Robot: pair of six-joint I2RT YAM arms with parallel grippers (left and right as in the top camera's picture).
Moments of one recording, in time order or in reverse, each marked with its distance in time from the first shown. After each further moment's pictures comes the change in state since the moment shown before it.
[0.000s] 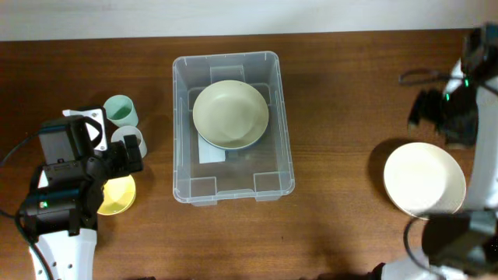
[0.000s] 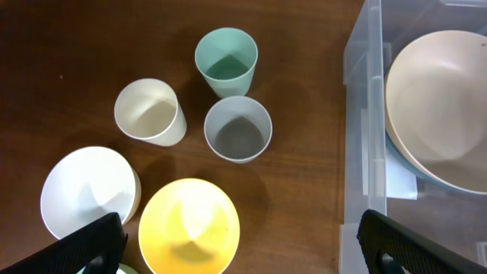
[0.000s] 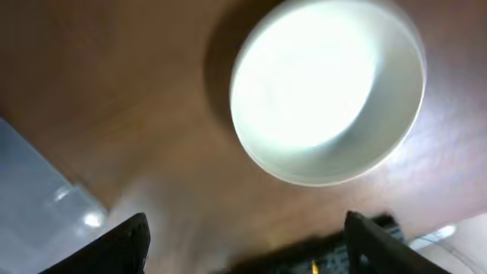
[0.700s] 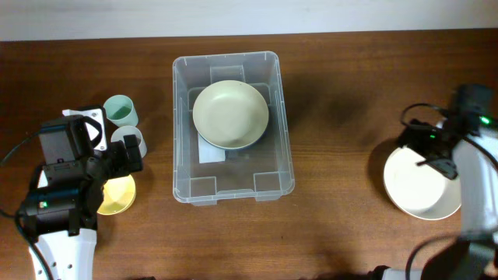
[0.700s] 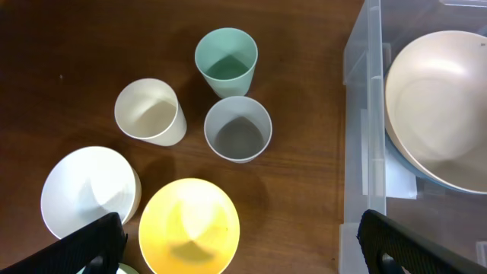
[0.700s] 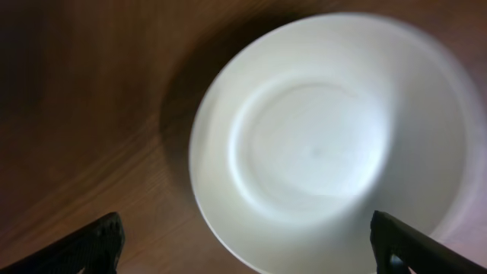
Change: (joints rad) left arm 0.000 0.000 0.002 -0.003 0.000 0.000; right arm -0.029 -0.187 -0.677 0.670 0.063 0.093
